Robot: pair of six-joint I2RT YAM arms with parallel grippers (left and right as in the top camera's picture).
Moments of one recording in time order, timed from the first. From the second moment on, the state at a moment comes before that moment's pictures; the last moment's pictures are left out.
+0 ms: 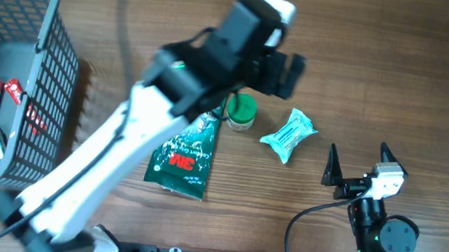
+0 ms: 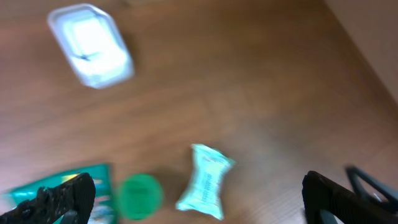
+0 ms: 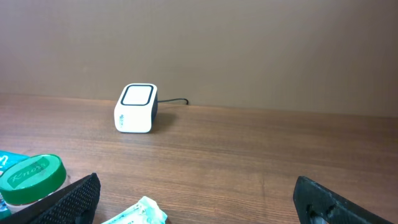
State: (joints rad) left arm -0.69 1.62 1.80 -0.91 -0.03 -0.34; right arm 0.02 0.02 0.01 0.00 -0.11 -0.01
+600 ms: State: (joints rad) left arm 0.49 1.47 1.80 -1.08 -0.22 -0.54; right arm 0.02 0.02 0.01 0.00 -0.11 -0.01
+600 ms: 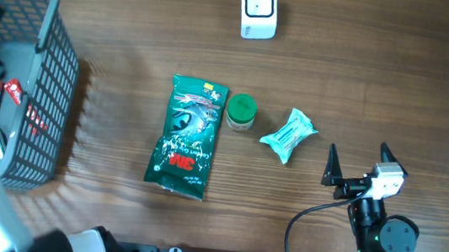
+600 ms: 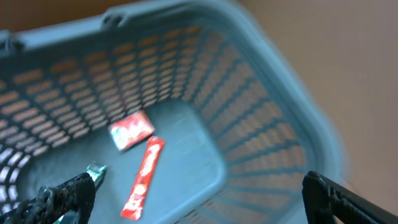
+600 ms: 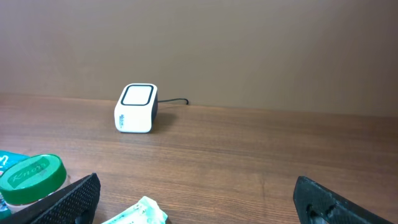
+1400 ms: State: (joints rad) left arm 0.63 2.00 1.42 -0.85 -0.08 -0.47; right arm 0.02 0.02 0.01 0.00 -0.11 -0.01
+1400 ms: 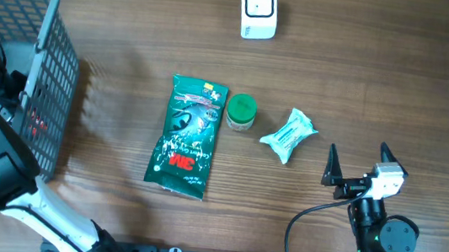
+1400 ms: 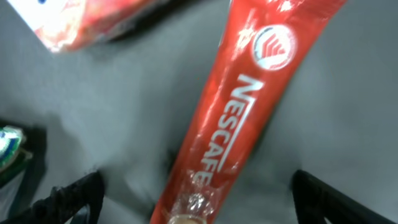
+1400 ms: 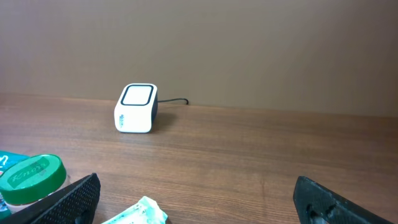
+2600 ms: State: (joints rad) left arm -0.14 1.38 1.52 -1.13 0.11 -0.41; right arm 0.02 0.02 0.01 0.00 -0.11 -0.01
